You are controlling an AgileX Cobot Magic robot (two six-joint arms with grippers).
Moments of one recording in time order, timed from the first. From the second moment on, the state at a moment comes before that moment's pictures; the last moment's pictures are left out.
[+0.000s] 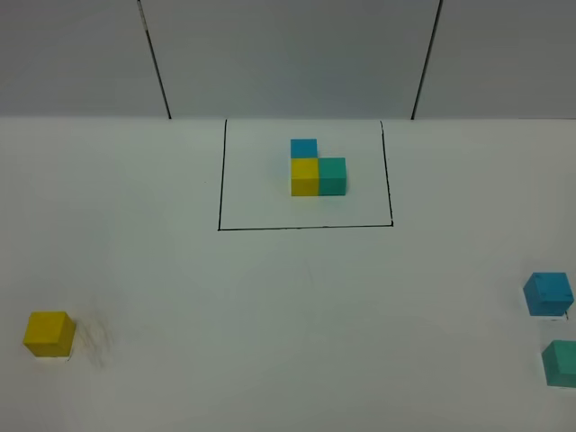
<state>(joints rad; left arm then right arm) -0.02 -0.01 -0.51 -0.06 1.07 0.04 0.07 -0.01 -0.50 -0.01 1.07 -0.02</state>
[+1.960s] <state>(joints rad) -0.02 0.98 -0.75 0.03 0.84 -0.12 0.07 -0.01 -0.50 -0.01 1.07 -0.02</state>
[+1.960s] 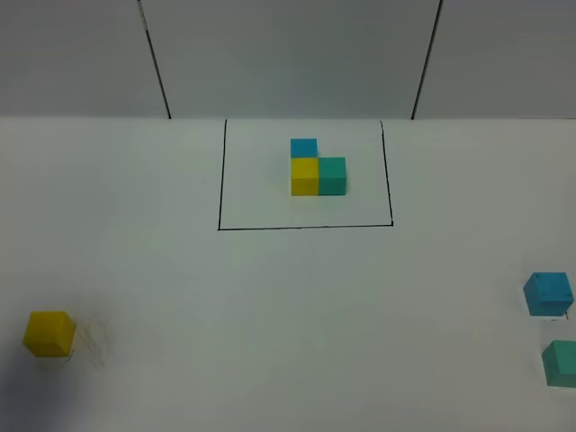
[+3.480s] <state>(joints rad) -0.02 1.65 -0.79 0.03 0.54 -0.05 0.07 -0.01 -0.50 -0.01 1.07 -0.02</state>
